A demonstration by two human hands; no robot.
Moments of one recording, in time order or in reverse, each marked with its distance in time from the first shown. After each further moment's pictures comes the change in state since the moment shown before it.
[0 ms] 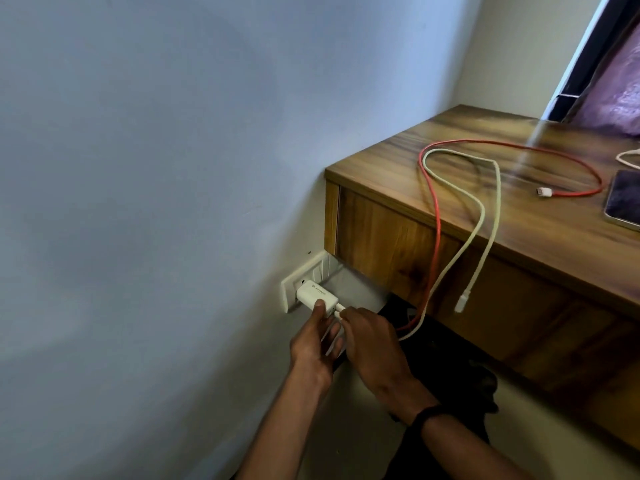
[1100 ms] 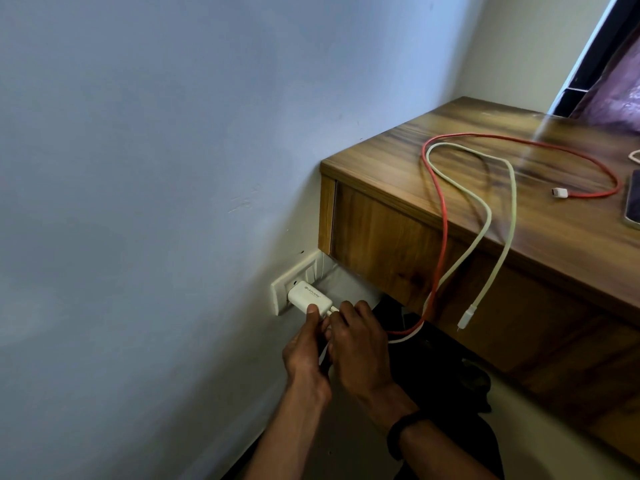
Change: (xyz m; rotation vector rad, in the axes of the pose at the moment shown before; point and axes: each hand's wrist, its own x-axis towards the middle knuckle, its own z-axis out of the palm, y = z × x) left_hand 0.010 -0.013 0.002 0.003 0.063 0.049; right_hand 0.006 -0.013 0.009 -0.255 0.056 -0.003
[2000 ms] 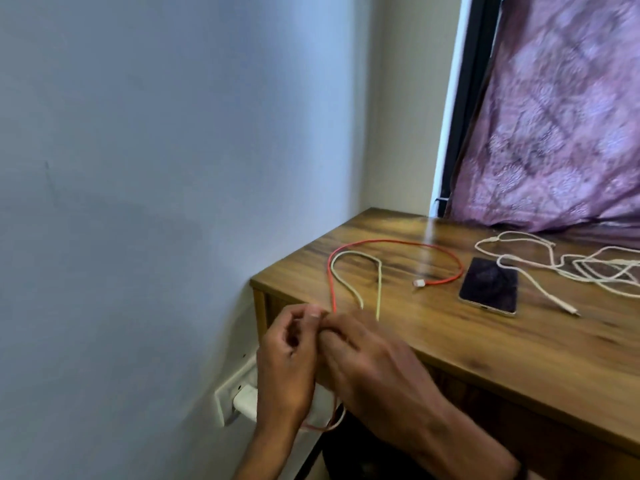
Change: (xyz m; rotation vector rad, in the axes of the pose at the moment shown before) left_hand -0.153 0.051 0.102 0.661 -0.494 1.079; right_hand -0.001 0.034 -0.247 -0.048 0.209 -0.380
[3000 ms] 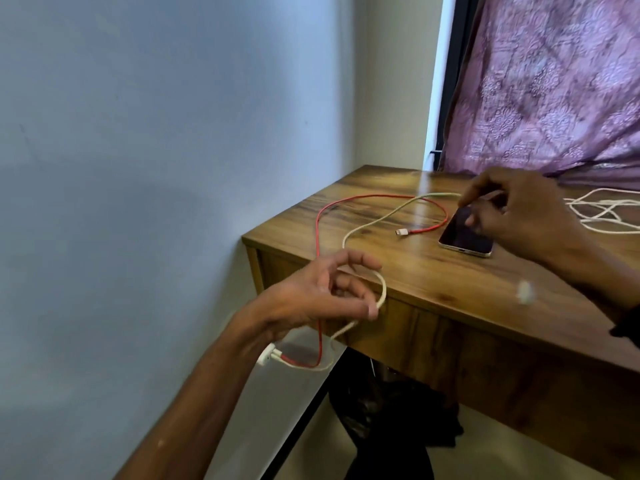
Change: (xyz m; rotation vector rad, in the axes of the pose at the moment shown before) left_hand 0.019 0.045 0.006 -0.009 -1.015 -0.230; right_hand -0.042 0.155 -0.115 0.186 0.205 0.613
